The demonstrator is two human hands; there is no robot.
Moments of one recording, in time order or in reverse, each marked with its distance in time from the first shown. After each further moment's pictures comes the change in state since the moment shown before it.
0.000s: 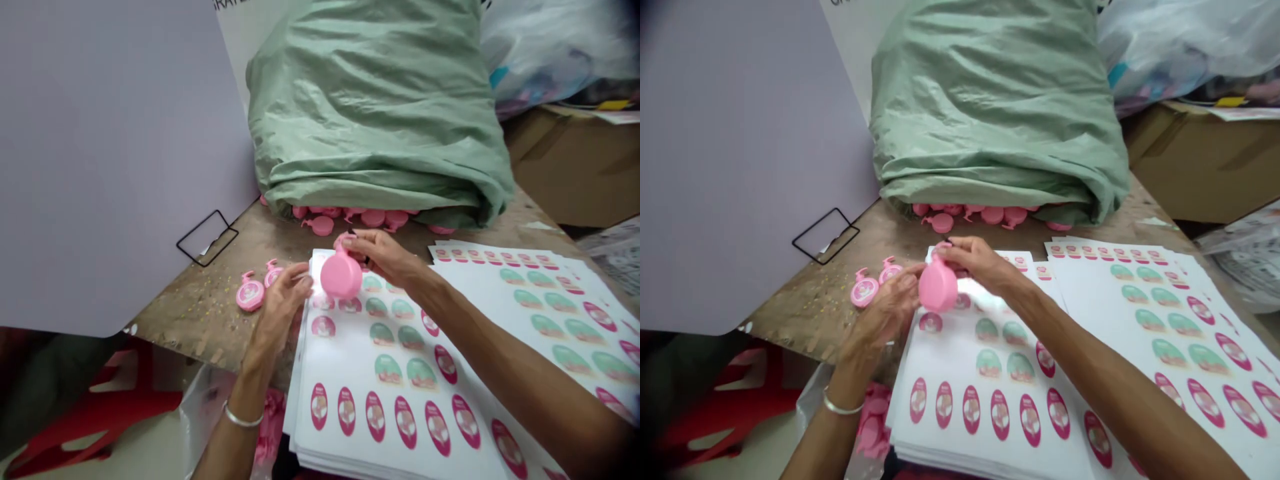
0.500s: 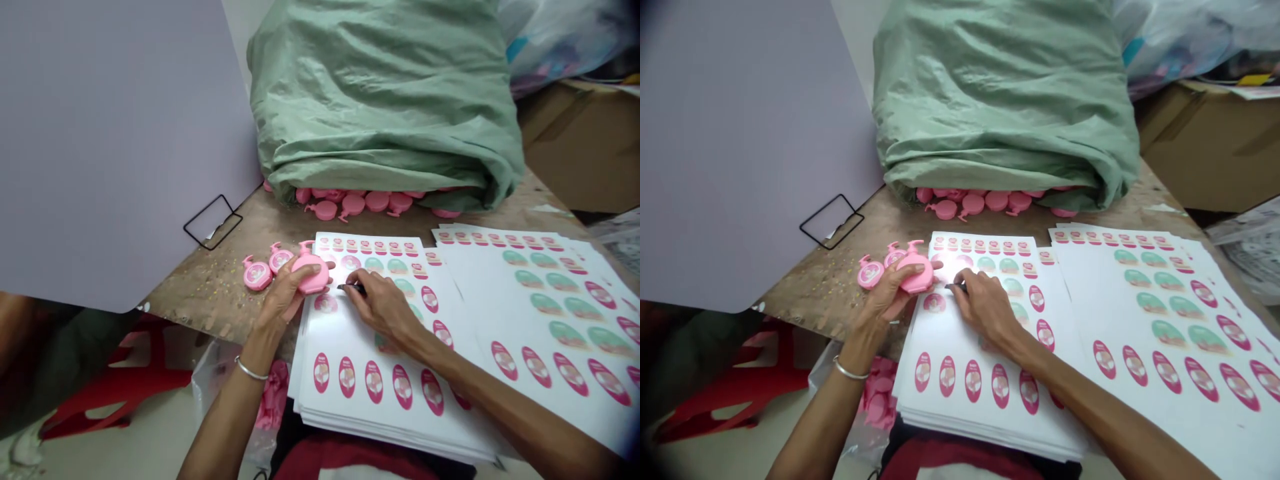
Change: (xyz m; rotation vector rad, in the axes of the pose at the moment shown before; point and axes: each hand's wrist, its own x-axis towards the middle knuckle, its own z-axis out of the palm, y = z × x) left_hand 0.003 -0.006 0.003 -0.362 -0.111 -0.253; right_hand -0.094 0.032 0.055 -0.682 0.188 -0.041
